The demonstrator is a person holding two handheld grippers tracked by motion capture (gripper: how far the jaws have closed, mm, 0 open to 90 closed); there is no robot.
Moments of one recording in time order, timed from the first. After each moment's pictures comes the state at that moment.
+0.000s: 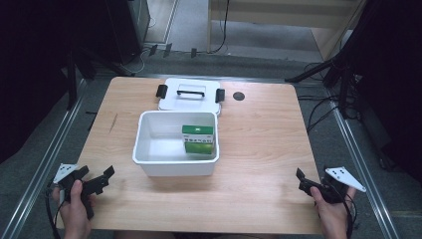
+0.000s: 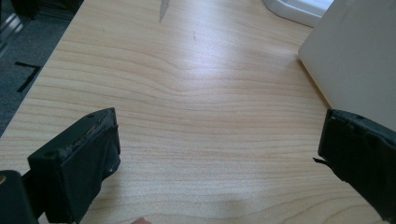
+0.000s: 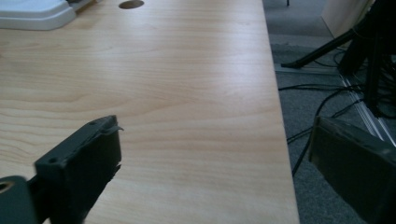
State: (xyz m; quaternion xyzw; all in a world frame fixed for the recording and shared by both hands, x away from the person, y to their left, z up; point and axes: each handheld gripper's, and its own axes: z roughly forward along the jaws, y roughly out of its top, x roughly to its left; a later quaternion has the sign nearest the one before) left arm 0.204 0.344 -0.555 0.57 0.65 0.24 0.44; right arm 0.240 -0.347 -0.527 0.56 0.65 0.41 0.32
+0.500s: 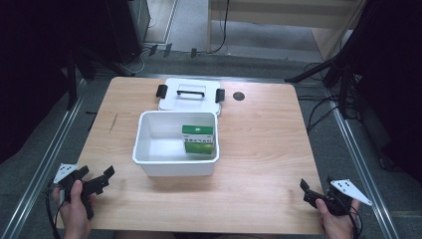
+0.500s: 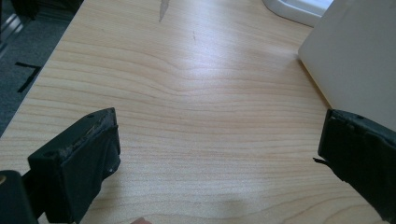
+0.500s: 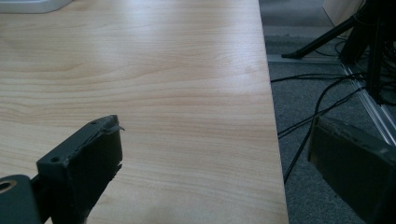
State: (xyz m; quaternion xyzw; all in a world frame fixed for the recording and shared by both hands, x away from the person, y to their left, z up) left arm 0.204 0.343 -0.555 0.57 0.65 0.24 0.43; right arm 0.216 -0.362 -0.545 0.56 0.65 0.41 0.31
